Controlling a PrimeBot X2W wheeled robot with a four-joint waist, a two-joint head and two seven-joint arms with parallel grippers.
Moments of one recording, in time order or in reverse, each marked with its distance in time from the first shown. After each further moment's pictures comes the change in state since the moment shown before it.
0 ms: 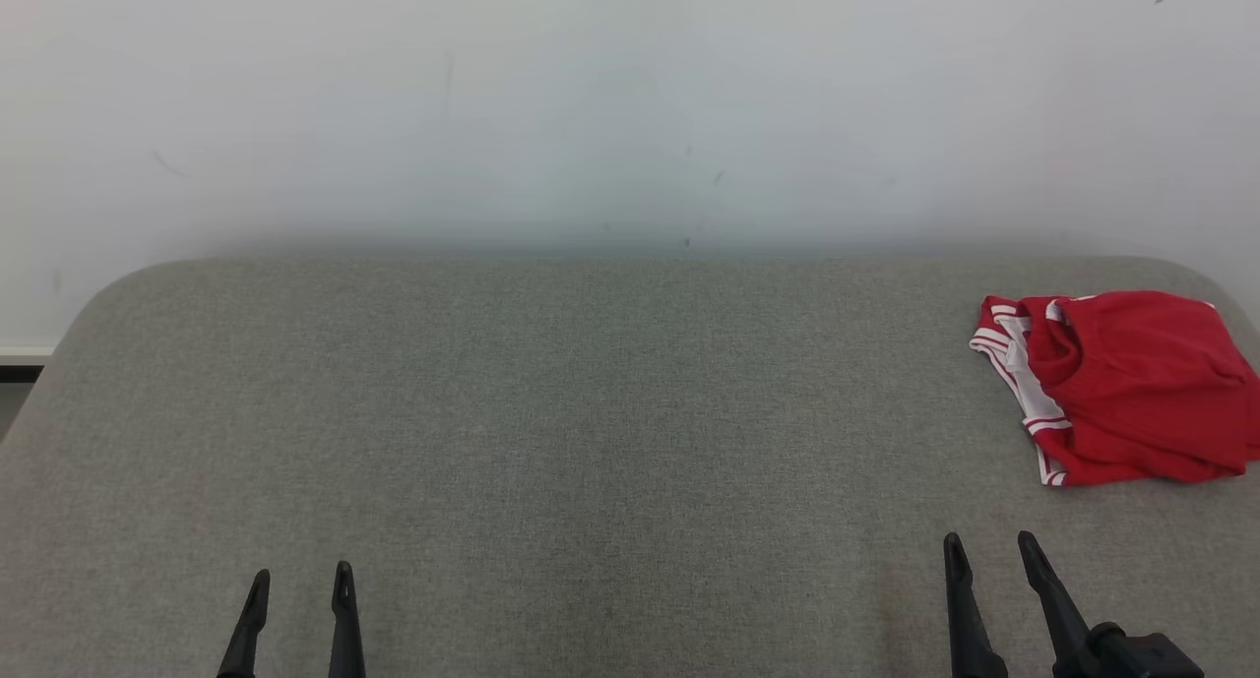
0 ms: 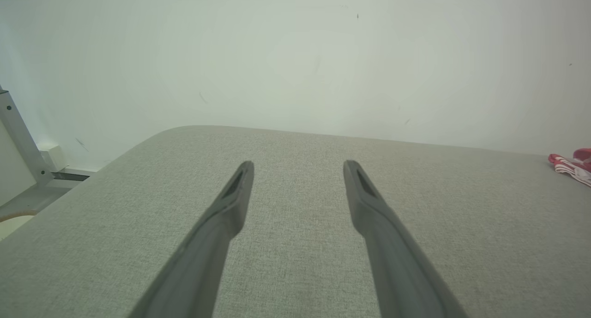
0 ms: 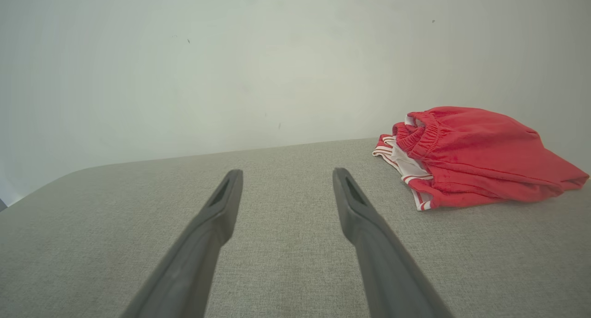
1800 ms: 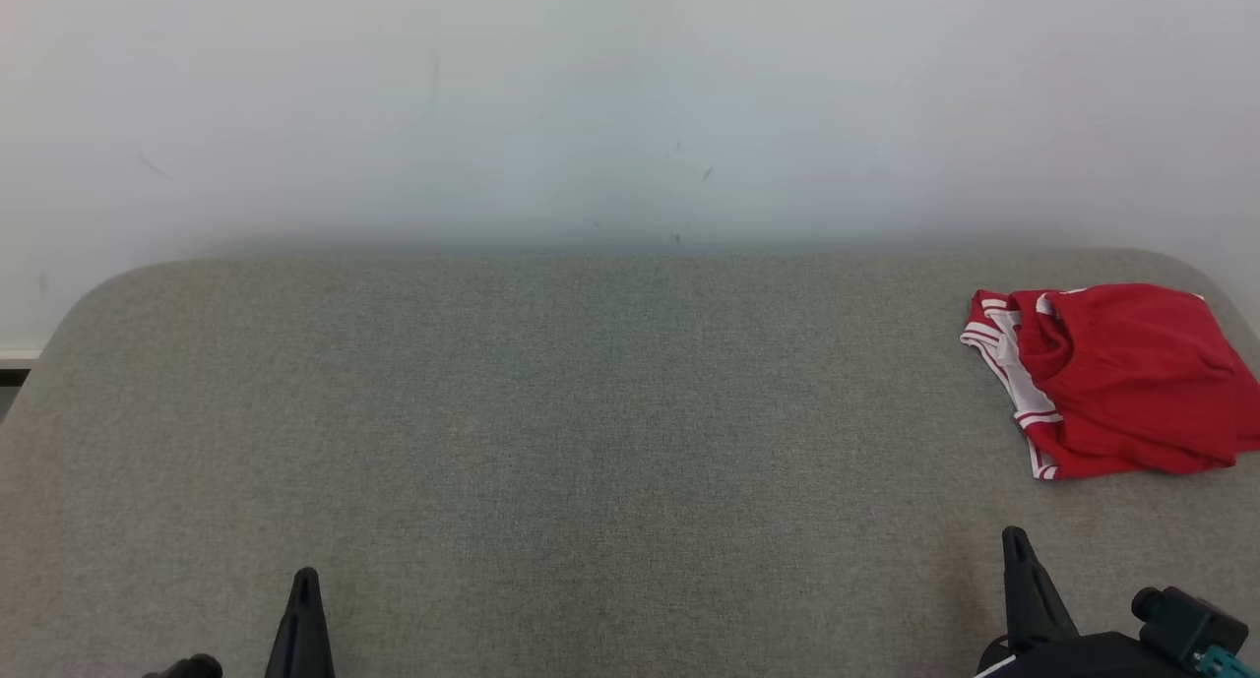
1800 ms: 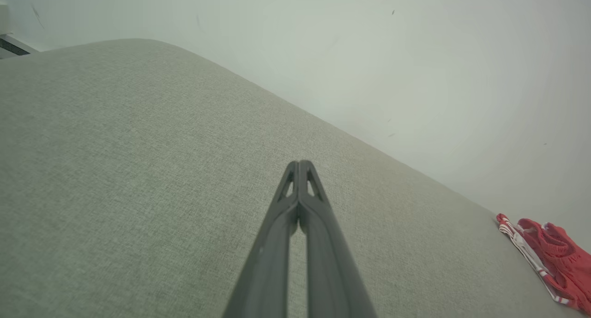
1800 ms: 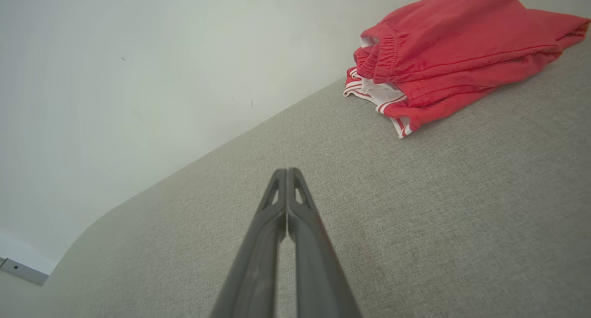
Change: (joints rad) left arm -0.070 -0.005 -0.021 0.122 -0.406 -0.009 0.052; right arm -0.105 0.001 -0.064 0.145 0.364 0.000 0.152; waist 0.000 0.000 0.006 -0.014
